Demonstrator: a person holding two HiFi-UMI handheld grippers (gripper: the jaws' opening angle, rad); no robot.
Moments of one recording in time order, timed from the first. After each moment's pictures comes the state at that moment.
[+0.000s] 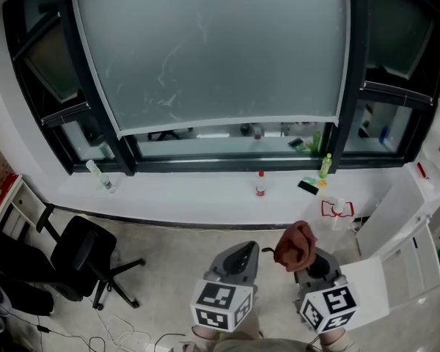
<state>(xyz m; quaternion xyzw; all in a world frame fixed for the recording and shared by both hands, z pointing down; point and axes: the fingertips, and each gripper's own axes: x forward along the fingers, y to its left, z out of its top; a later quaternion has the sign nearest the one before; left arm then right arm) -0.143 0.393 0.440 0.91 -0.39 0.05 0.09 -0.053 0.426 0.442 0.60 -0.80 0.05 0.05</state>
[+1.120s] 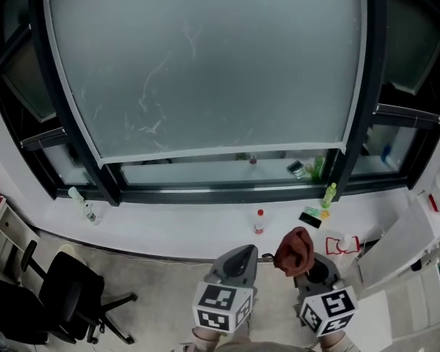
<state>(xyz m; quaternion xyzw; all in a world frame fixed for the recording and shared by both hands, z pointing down) -0.111 0.161 0.433 0.92 -0.37 0.05 0.09 -0.021 0.203 0.432 0.62 -0.78 0.04 0.05</state>
